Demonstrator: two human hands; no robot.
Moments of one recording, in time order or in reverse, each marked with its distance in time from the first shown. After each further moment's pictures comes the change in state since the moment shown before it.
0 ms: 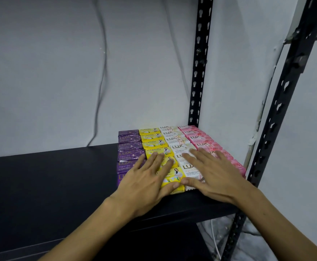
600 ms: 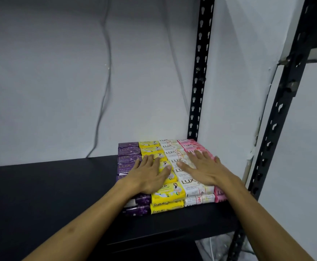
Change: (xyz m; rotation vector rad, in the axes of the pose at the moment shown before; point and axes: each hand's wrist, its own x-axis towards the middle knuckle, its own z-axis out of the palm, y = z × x) left_hand 0.070 -0.031 0.004 -0.360 -0.236 -0.267; right_hand 0.072 0.023 -0.001 0.225 -0.180 0.275
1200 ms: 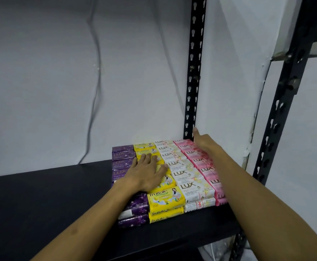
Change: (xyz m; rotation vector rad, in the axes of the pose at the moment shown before) left_hand 0.032 -0.006 -0.003 -0.017 0.028 0.019; right_hand 0.086 0.016 -0.044 0.695 0.156 0.358
